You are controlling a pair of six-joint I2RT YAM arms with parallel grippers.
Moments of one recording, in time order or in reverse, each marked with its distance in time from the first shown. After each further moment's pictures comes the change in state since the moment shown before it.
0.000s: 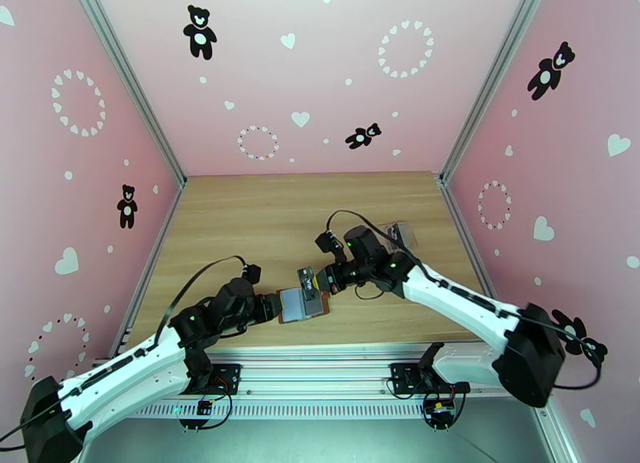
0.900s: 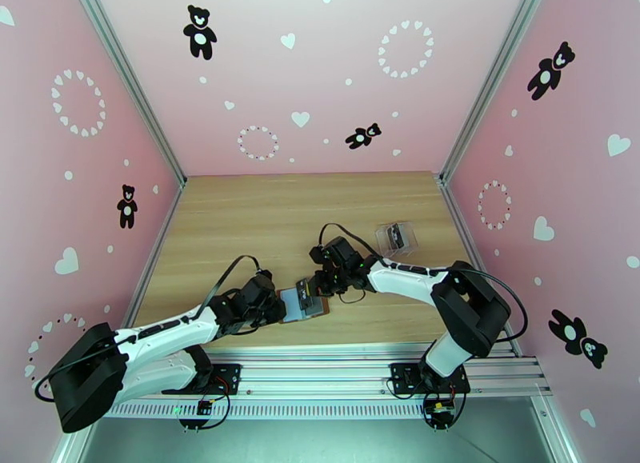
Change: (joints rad) left arm 0.000 0.350 0.030 0.130 -0.004 0.007; right arm 0.011 0.276 -0.035 0.184 0.021 0.163
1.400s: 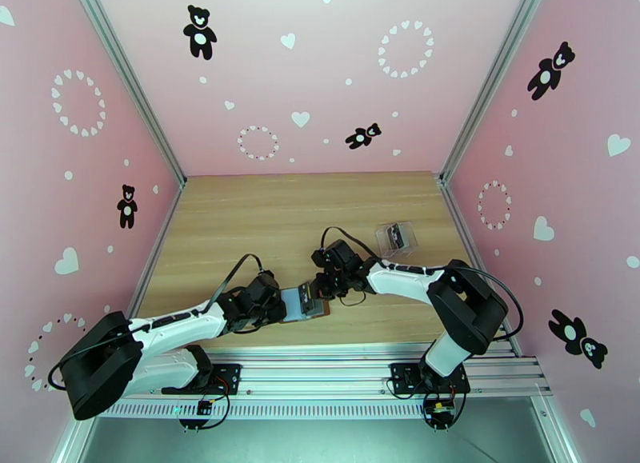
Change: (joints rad) left arm 0.000 0.089 0.013 0.023 -0.005 0.001; right arm 0.000 0.014 -0.025 0.017 0.000 0.040
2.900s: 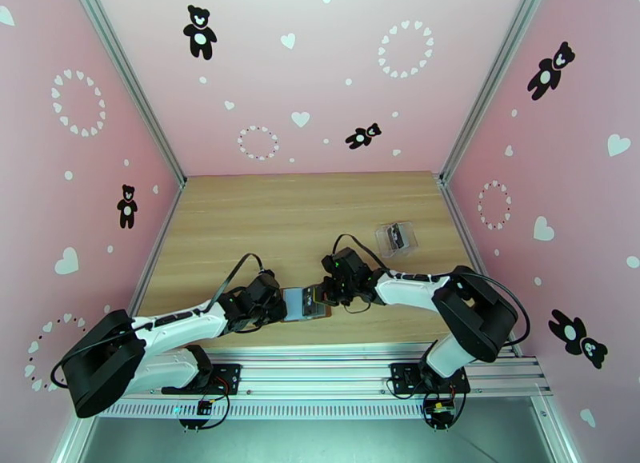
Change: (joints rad) left arm -0.001 0.012 -0.006 0.032 -0.003 -0.001; right arm -0.011 -0.053 -0.154 0.178 0.006 0.198
